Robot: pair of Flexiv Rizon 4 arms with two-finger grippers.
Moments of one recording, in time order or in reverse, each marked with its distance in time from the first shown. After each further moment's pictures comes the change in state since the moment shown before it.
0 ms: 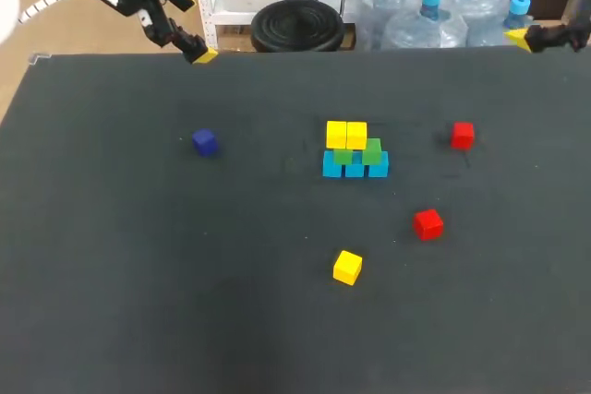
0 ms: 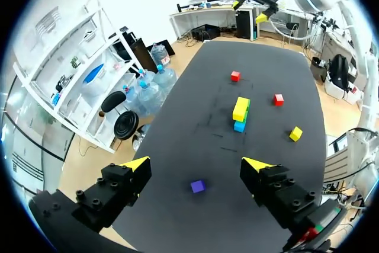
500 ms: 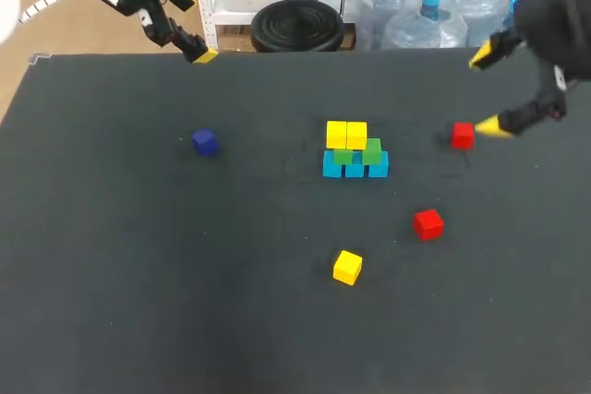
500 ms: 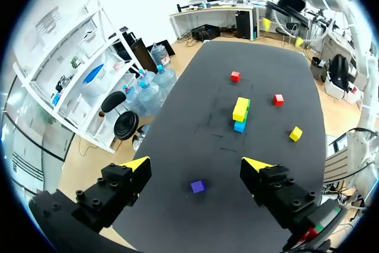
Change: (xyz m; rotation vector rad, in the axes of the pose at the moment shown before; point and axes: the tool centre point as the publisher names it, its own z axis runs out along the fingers) left arm 0.000 0.000 0.000 0.000 0.000 0.000; right arm 0.004 0.139 -0.004 -0.353 0.209 -0.284
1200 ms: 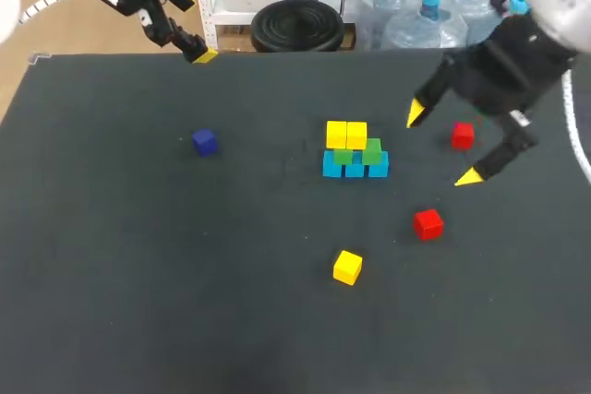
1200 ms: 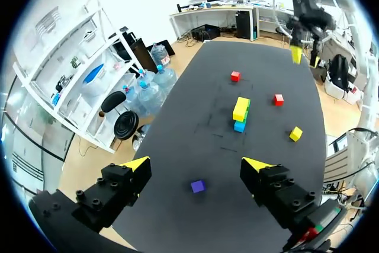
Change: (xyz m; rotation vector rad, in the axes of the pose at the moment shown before) left arm 0.000 0.000 0.000 0.000 0.000 0.000; right arm -0.030 0.049 0.049 -0.279 0.062 -0.558
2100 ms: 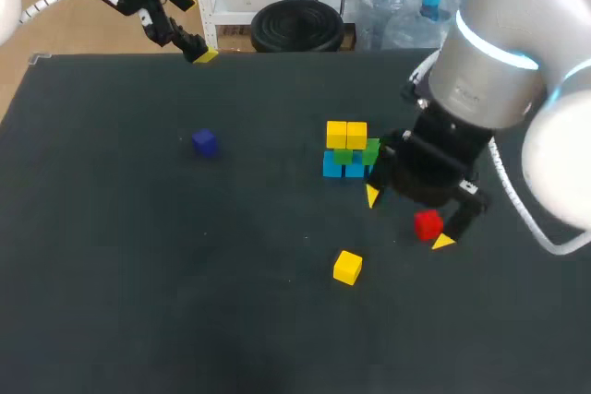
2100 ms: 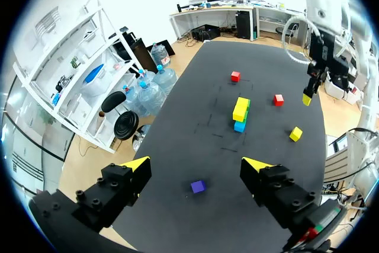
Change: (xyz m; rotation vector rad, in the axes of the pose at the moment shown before) left arm 0.000 0.000 0.000 0.000 0.000 0.000; right arm -0.028 0.037 0.080 -0.175 0.107 -0.301
